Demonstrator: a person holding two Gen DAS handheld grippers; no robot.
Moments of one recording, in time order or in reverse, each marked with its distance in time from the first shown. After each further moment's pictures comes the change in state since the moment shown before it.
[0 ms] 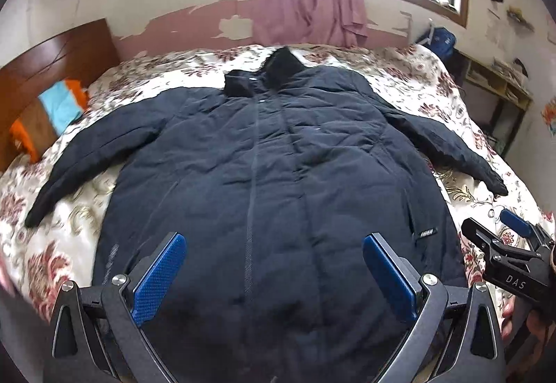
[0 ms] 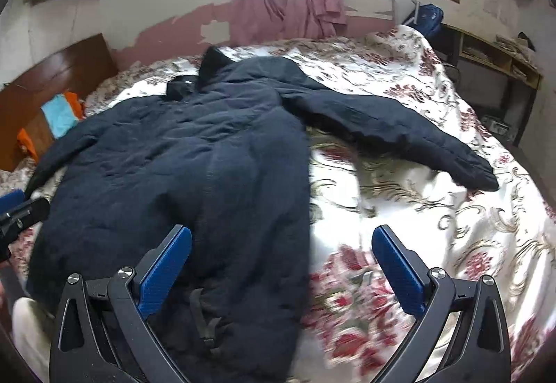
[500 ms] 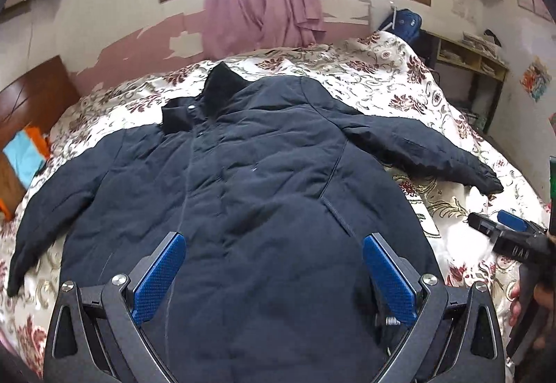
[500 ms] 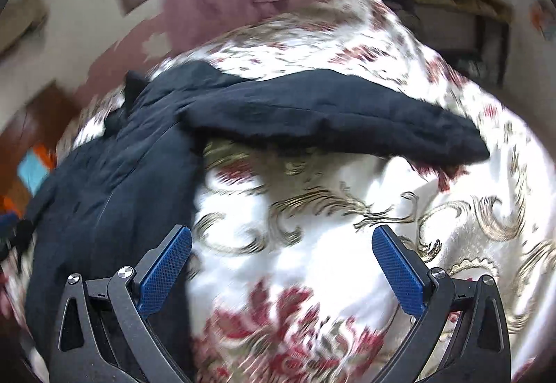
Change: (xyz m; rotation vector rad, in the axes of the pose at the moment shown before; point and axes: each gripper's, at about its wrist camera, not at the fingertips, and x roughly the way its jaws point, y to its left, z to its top) left arm 0.059 -0.077 0.059 0.155 -0.023 -0.064; right arm 0.072 -0.125 0.025 0.281 0.039 -0.013
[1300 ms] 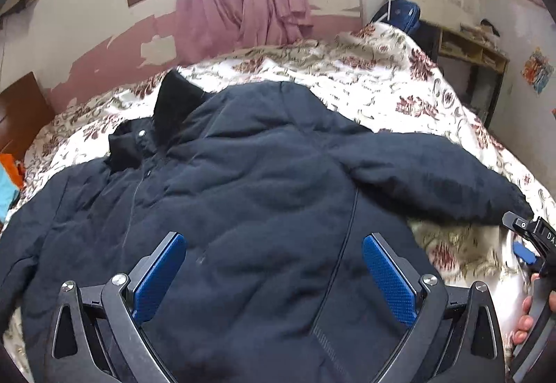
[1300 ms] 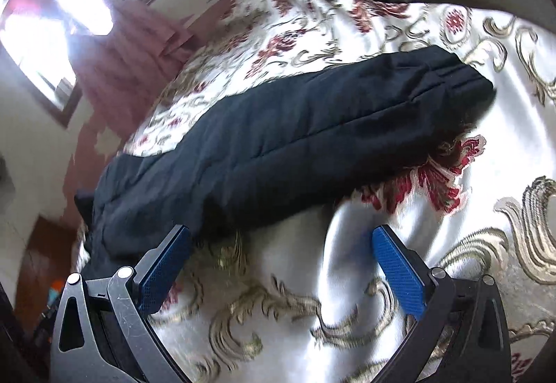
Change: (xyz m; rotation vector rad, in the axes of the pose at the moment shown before) left arm 0.126 -0.031 0.071 0.048 -0.024 -0.030; right arm 0.100 -0.082 0.028 0.487 -0.072 0.029
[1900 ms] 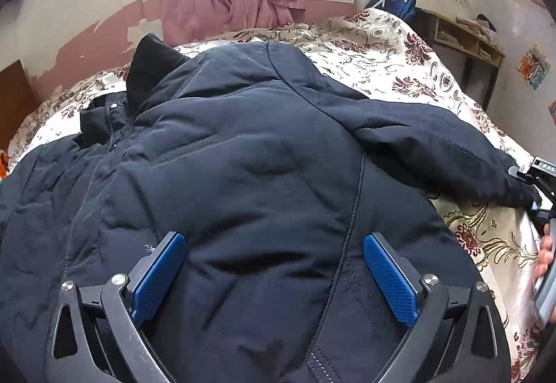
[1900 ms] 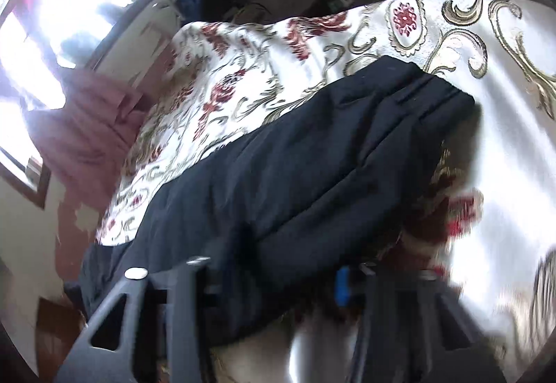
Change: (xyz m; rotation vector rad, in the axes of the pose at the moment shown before) left arm 0.048 -0.005 -0.031 -0.016 0.049 -0.060; right arm 0.035 -0.042 0.046 0.238 -0.127 -0.080
